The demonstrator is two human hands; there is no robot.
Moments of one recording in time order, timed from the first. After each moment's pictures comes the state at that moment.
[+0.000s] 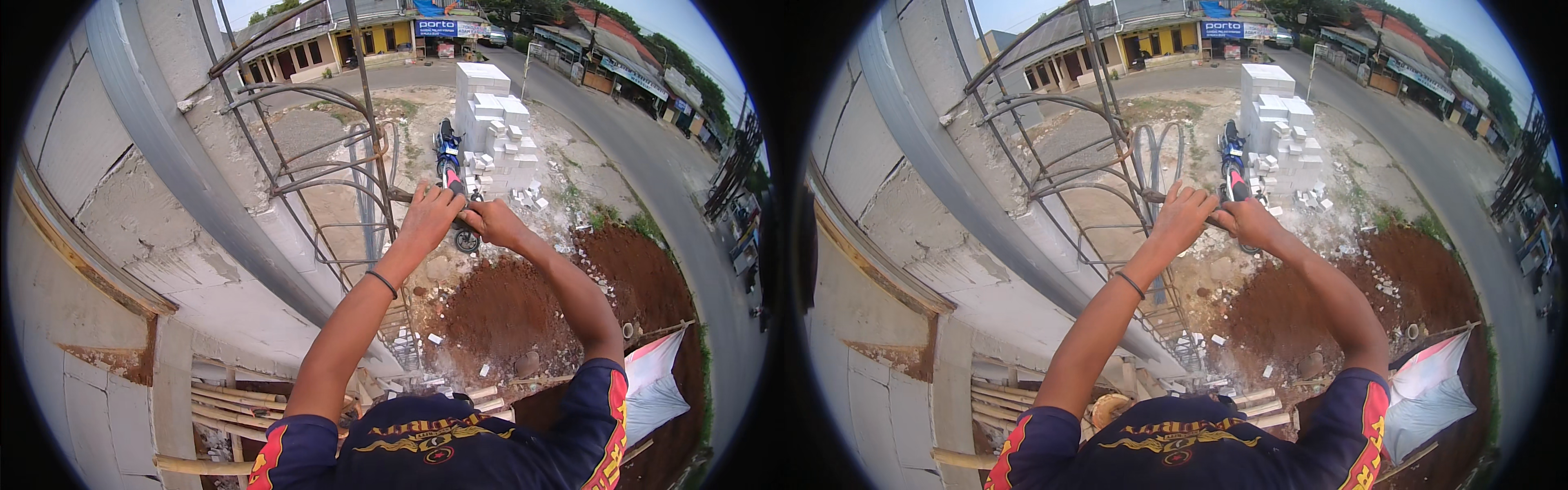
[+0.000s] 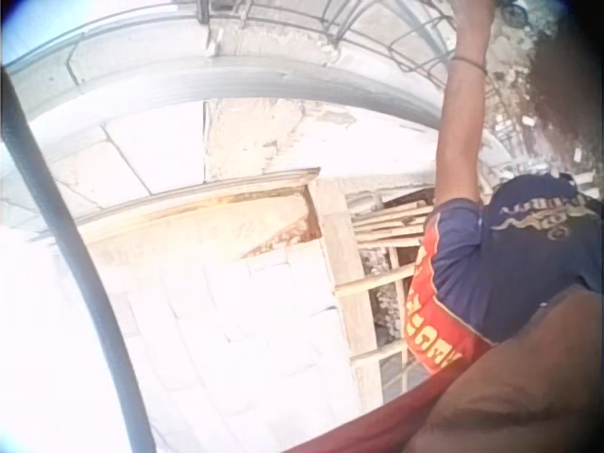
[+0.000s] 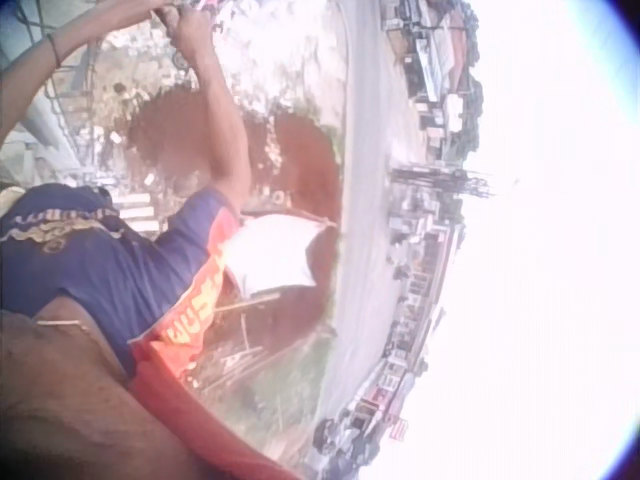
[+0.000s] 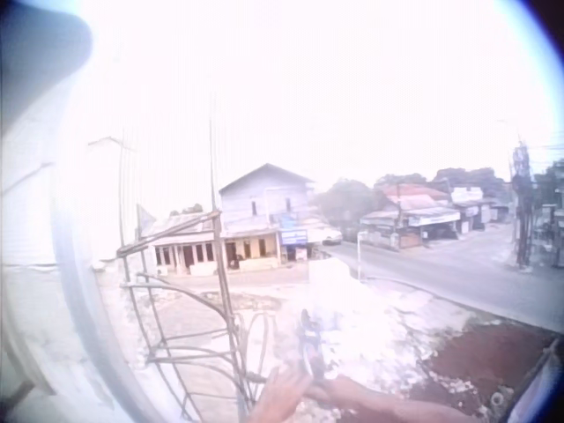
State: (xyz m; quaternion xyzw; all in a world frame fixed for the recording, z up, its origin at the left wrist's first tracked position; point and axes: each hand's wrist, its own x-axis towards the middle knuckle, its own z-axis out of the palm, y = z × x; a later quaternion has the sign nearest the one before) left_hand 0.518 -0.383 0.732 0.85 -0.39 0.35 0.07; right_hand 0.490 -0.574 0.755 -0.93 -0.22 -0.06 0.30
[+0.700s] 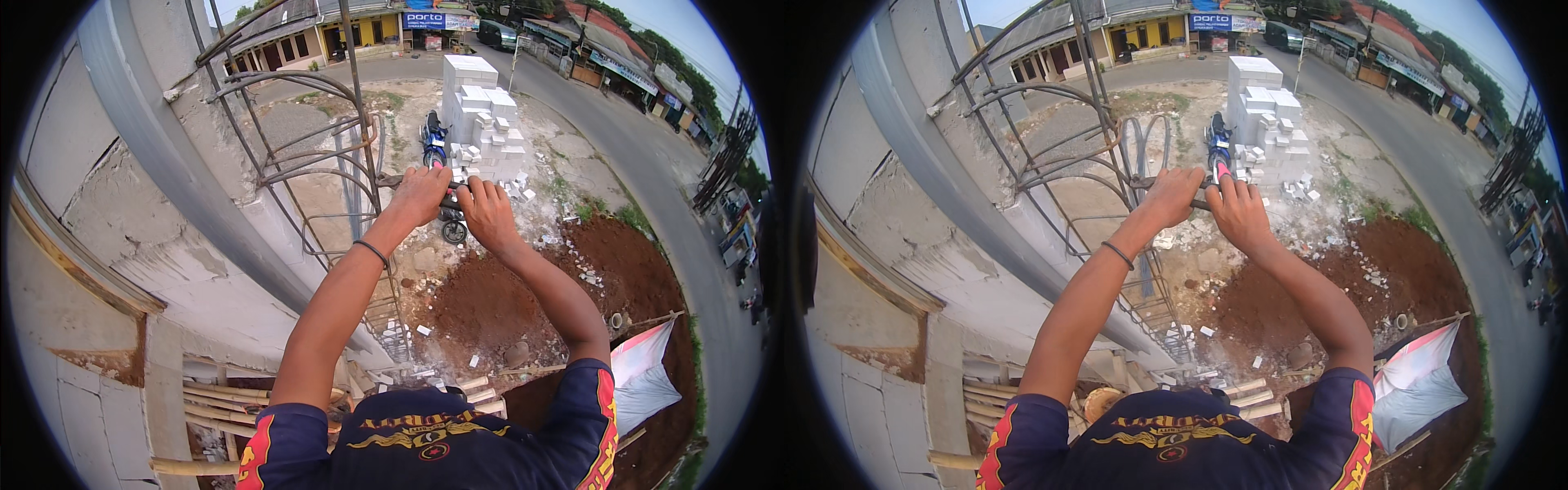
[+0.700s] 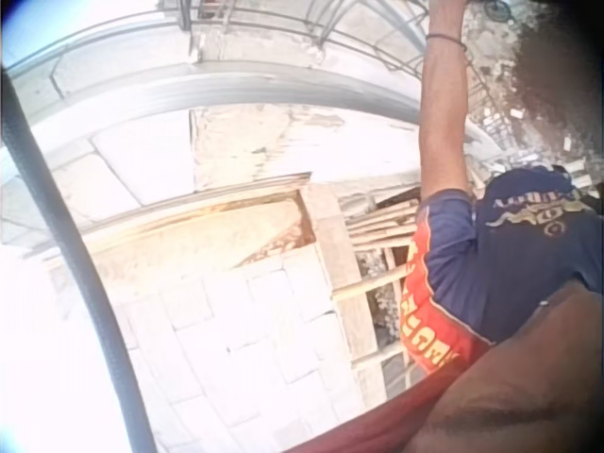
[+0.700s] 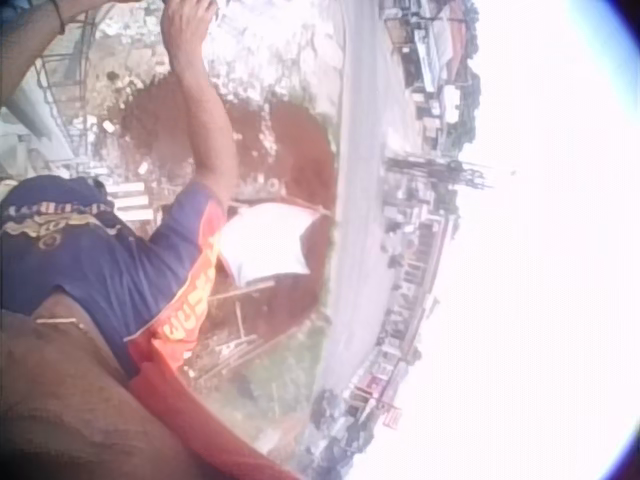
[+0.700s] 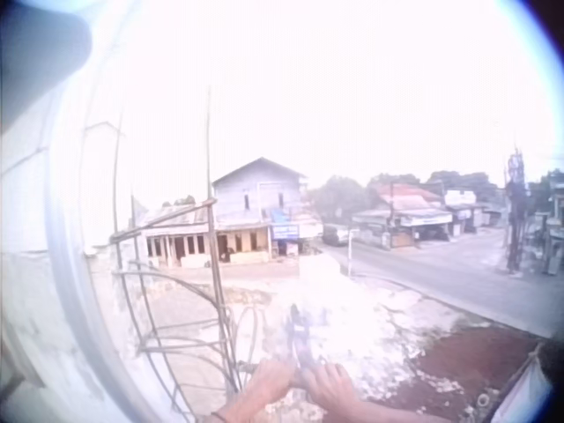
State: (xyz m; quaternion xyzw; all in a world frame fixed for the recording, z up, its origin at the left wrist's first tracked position) left_hand 0.531 -0.389 0.756 0.90 -0.37 0.21 0.07; right_hand 0.463 -0.556 0.750 -0.90 -0.21 -0.39 -0.09
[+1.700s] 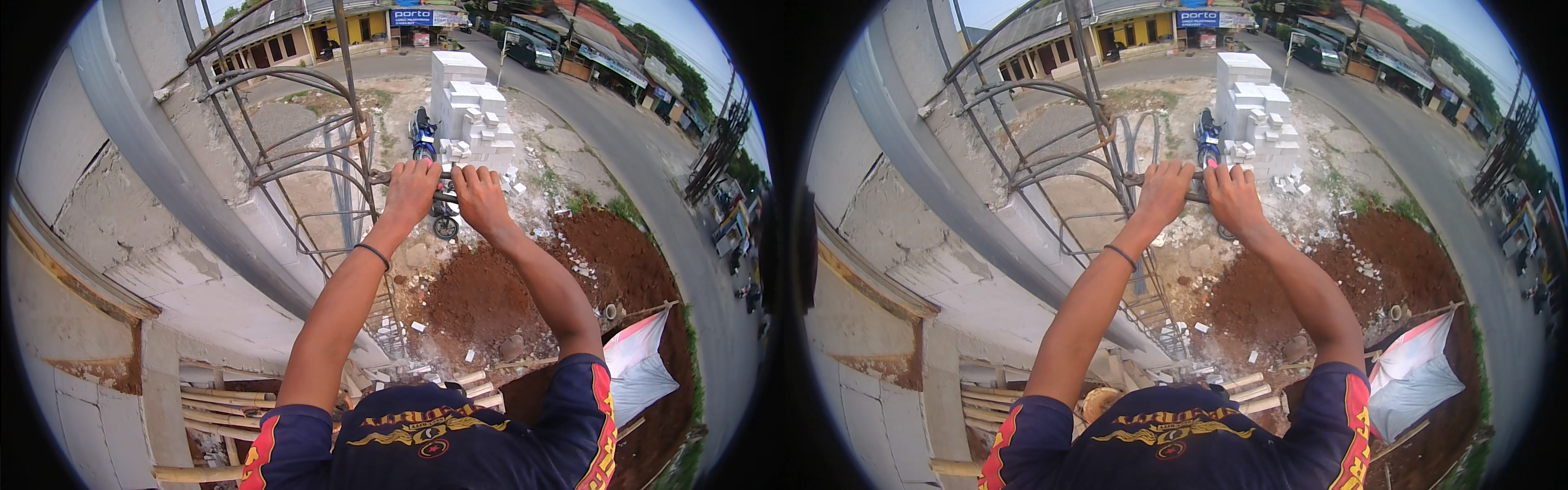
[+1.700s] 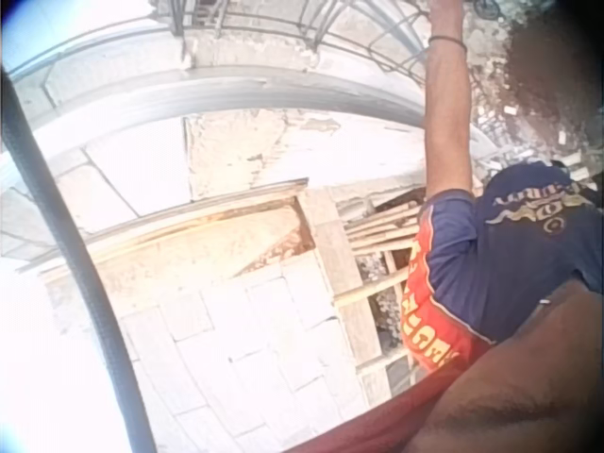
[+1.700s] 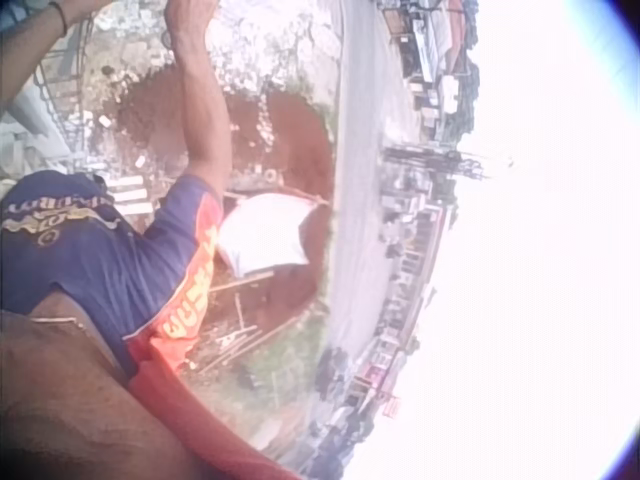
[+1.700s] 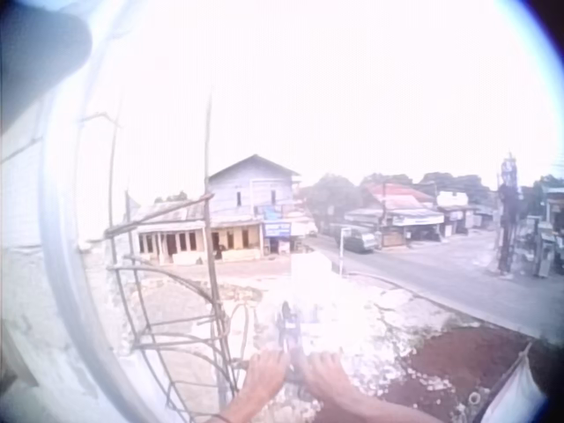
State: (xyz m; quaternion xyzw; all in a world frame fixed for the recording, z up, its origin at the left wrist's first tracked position) left_hand 0.536 -0.390 0.737 0.86 -0.34 0.36 0.12; right_hand 0.490 -0.560 0.740 -0.88 -0.19 -0.42 -0.09
